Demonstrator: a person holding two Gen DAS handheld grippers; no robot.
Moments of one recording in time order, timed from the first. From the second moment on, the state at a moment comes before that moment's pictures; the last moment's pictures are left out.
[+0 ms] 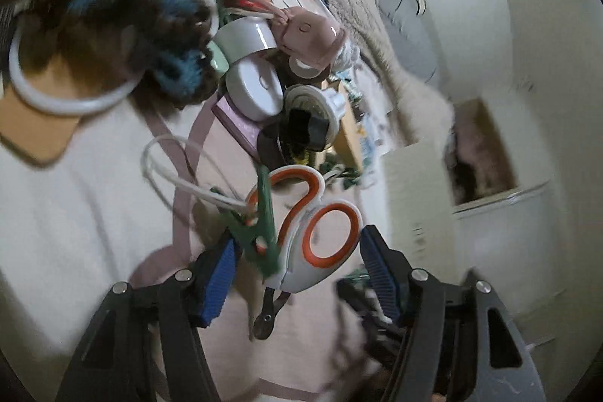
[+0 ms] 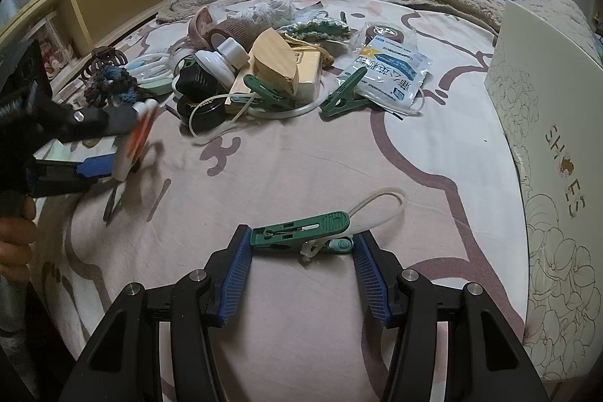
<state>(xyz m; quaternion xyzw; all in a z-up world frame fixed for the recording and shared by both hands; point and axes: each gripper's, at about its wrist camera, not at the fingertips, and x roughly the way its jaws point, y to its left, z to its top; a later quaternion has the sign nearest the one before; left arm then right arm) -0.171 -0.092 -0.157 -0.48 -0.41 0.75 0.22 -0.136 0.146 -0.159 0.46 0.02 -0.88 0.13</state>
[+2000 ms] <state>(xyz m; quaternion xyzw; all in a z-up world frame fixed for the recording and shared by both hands) -0.131 -0.040 -0.092 -0.35 -0.07 0.93 0.10 -0.121 0.160 -0.104 0.37 -0.03 -0.91 0.17</state>
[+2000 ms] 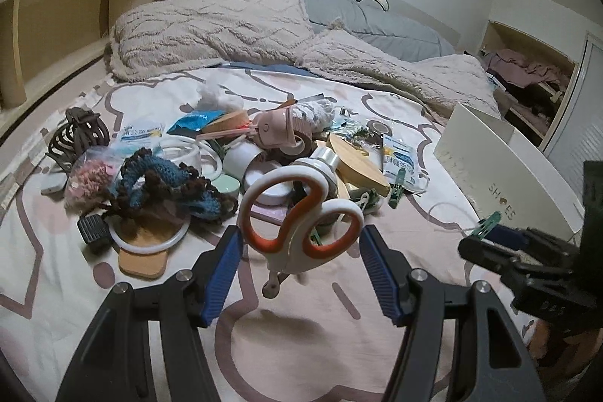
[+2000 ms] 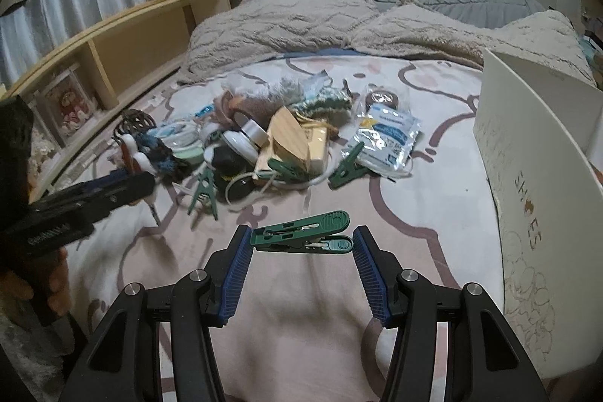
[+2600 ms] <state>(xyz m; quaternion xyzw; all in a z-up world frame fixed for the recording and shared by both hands) -0.122 -0.028 -0.043 -0.29 -0.07 0.94 0.13 -0.105 0.175 -0.033 0.27 -0.04 -0.95 0.16</state>
